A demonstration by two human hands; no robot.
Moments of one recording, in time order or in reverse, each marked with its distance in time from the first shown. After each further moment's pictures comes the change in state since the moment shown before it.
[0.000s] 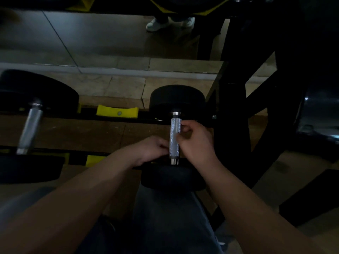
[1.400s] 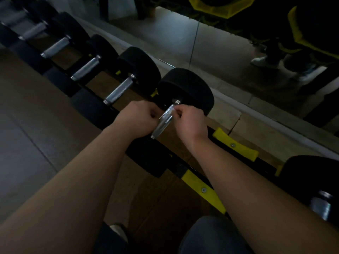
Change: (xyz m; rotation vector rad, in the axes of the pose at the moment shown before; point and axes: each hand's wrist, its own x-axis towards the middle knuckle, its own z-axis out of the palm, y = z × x) left_hand -0.172 -0.206 -0.231 0.110 0.891 -0.257; right_hand 0.020 -0.221 0.310 -0.312 -0.338 -0.710
